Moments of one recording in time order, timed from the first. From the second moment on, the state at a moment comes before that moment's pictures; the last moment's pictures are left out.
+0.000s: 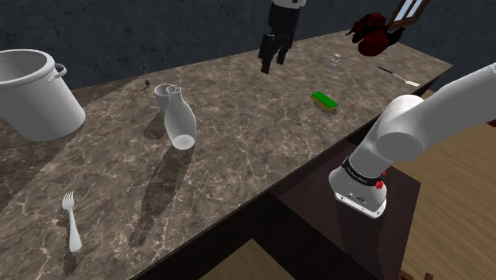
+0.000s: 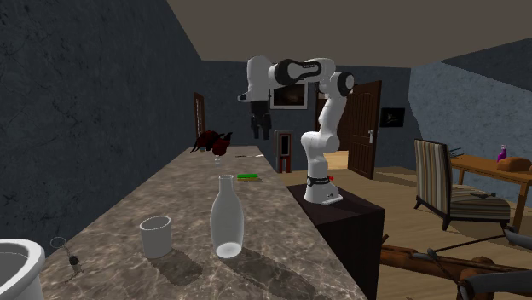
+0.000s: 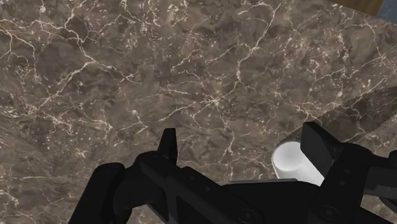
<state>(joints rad) 0.08 -0.48 0.15 -2.27 0.13 1.77 0.08</state>
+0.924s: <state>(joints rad) 0.14 0.04 0.32 -1.85 0.02 1.87 0.39</state>
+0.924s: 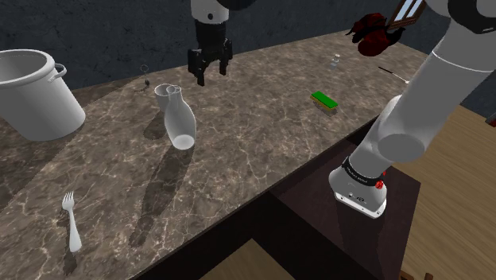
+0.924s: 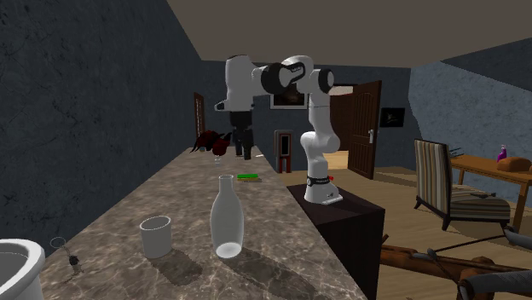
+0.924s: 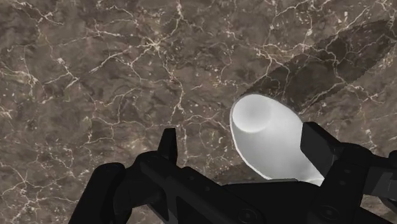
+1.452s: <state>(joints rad) 0.24 0.40 0.34 -1.45 -0.12 1.80 0.55</state>
